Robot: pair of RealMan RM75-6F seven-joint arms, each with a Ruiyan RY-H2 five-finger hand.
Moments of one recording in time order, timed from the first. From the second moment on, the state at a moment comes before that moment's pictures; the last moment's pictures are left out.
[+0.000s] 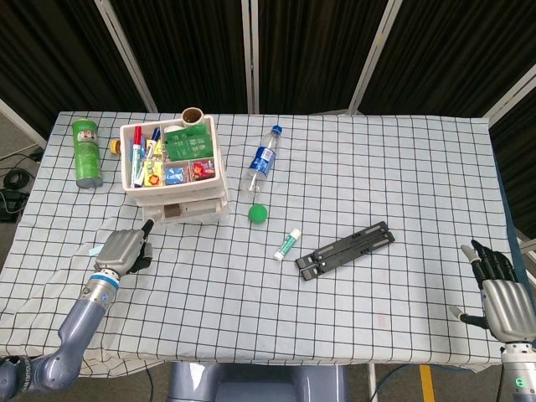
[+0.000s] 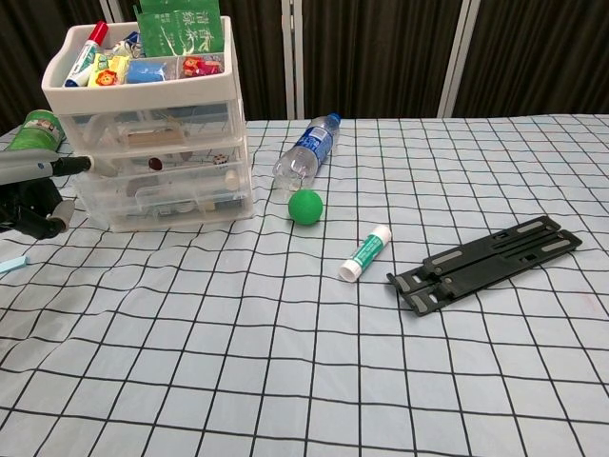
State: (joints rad) left arm -0.60 -1.29 -0.14 -1.82 0.80 1.02 0.43; right arm 0.07 -1.05 0.05 -1.68 -1.47 1.42 0.02
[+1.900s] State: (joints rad) left arm -0.54 -1.21 -0.04 -1.95 1.11 1.05 0.25; right arm 0.07 -1.05 0.05 -1.69 -1.48 1.43 0.03
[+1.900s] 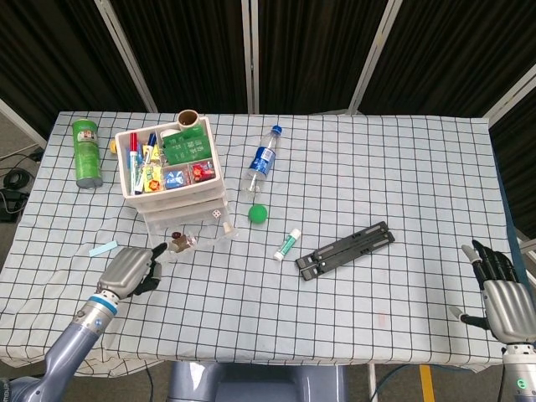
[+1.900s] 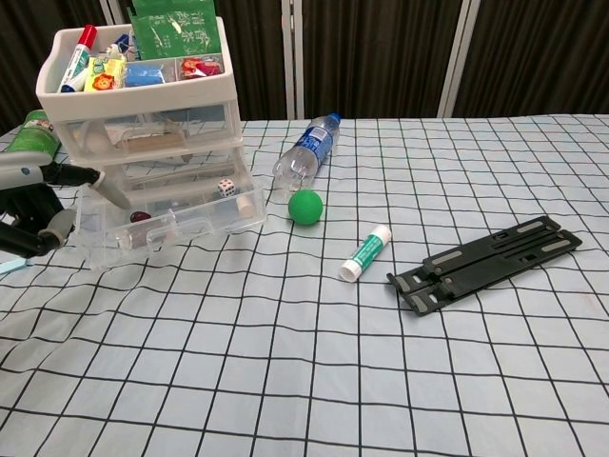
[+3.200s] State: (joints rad) left arm -0.62 -1.13 -0.12 -1.99 1.18 1.18 0.79; right arm 0.07 -1.04 0.04 -1.69 -1.47 1.42 0.04
